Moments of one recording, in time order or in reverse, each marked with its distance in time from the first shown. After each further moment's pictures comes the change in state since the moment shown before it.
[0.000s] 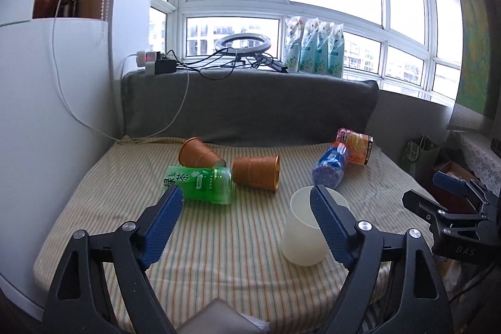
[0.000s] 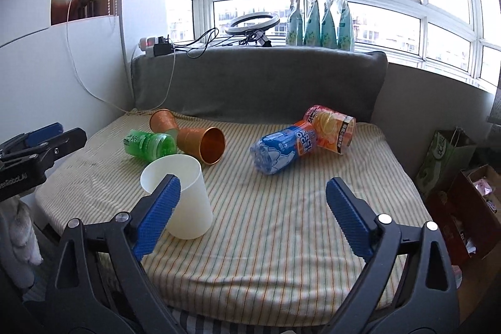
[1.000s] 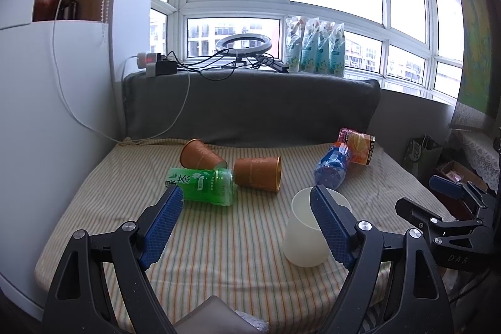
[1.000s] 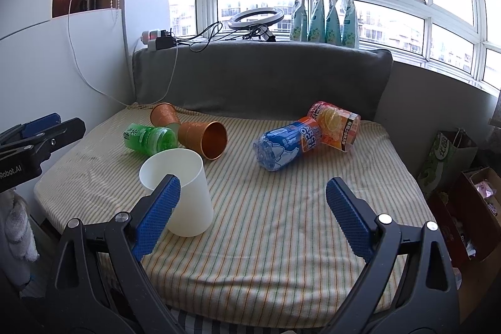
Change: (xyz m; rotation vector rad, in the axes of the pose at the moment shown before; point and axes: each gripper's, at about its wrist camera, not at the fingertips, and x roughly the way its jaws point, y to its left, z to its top) left arm -0.001 -0.001 0.001 0.009 -0.003 0.009; right arm 0.008 0.005 -0.003 -0.021 0.022 0.012
